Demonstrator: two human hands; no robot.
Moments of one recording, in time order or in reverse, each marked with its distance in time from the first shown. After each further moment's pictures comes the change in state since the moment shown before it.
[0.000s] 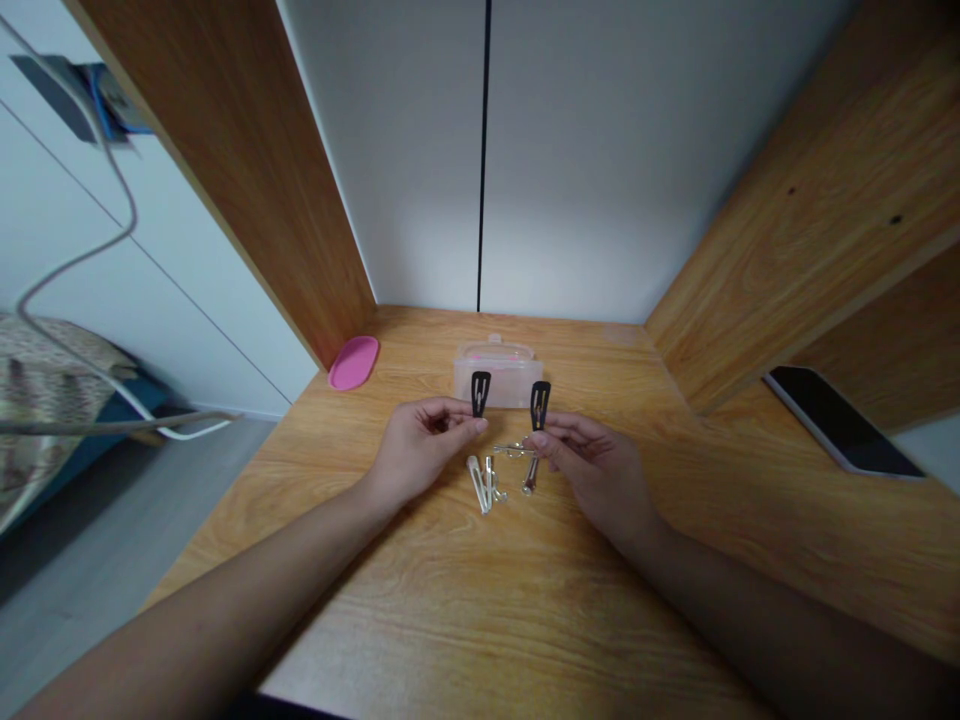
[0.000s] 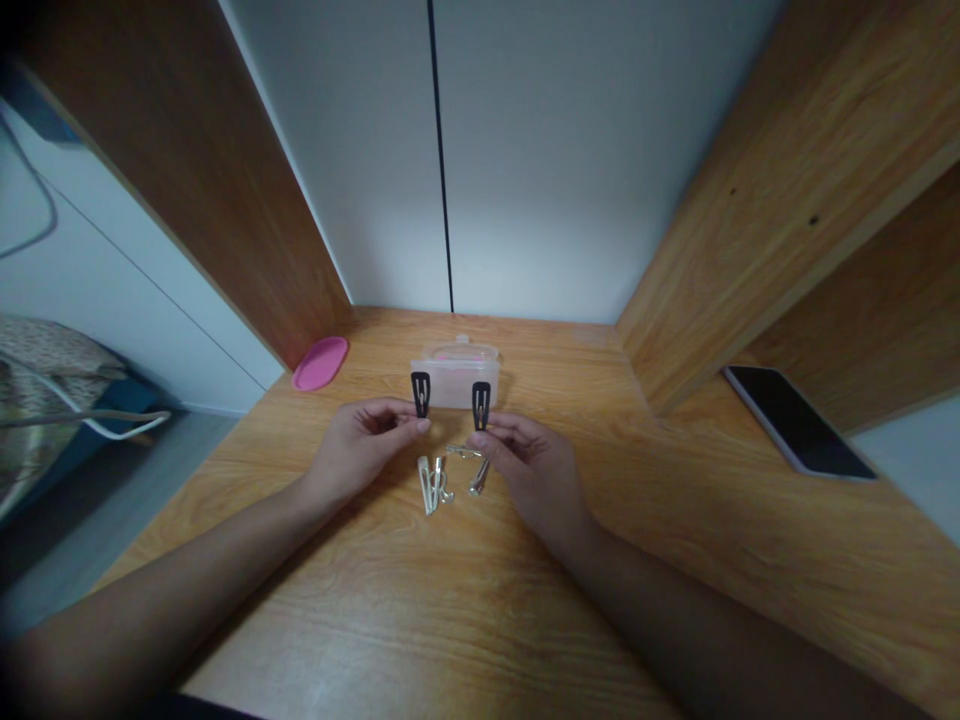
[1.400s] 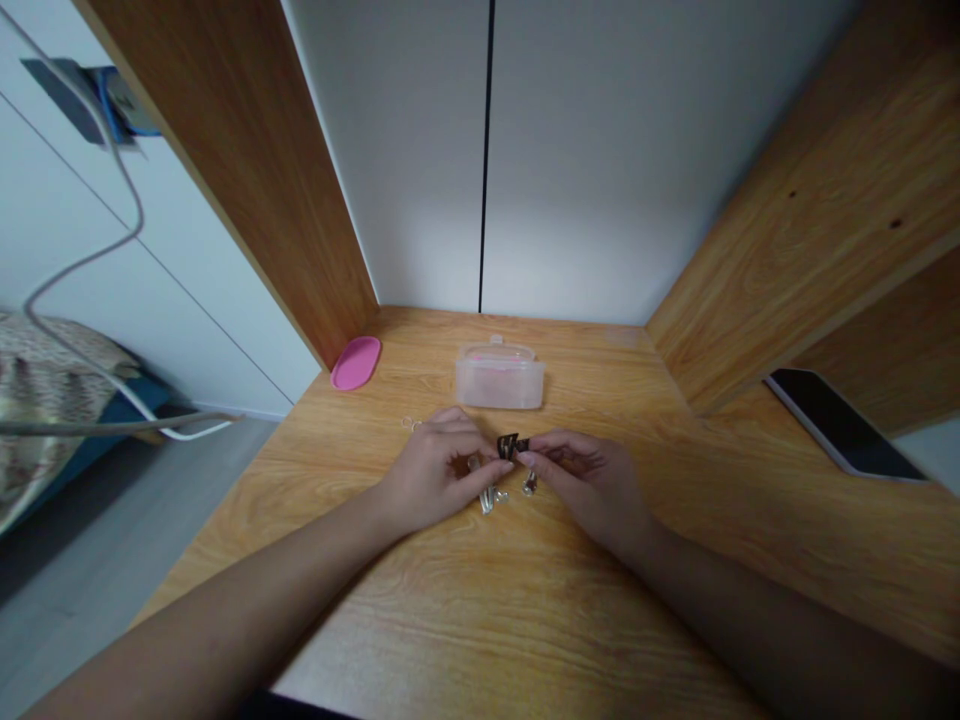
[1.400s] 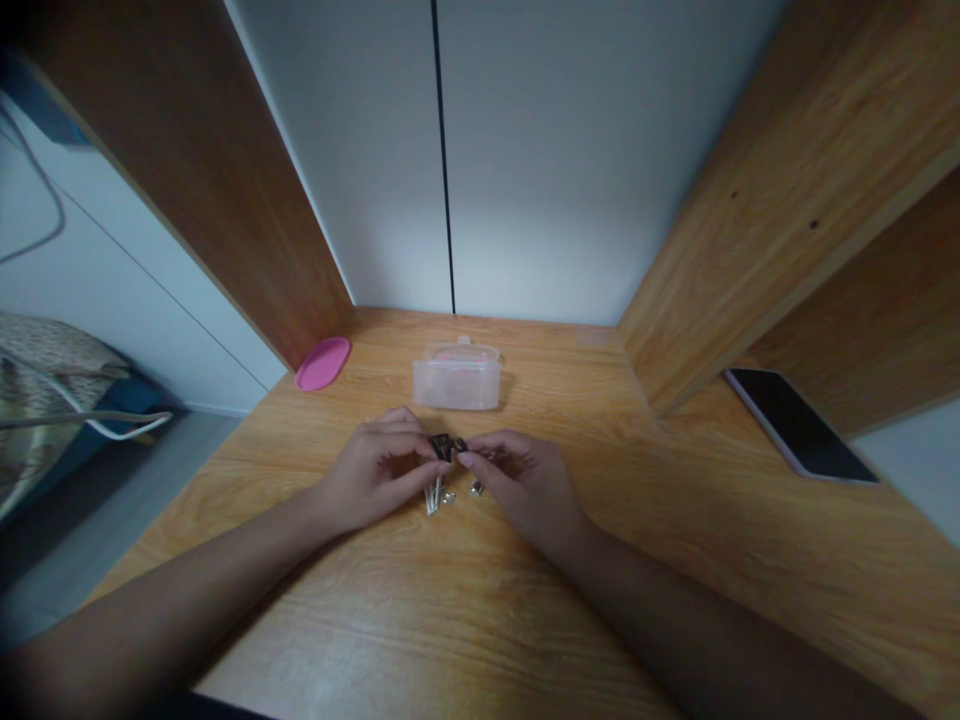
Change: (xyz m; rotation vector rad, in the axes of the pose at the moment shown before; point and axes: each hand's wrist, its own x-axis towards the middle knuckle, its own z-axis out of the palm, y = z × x) left_hand -0.013 0.012 -0.001 0.554 -0.292 0.571; right_hand -0.006 0.009 -0.001 -0.104 -0.127 -0.123
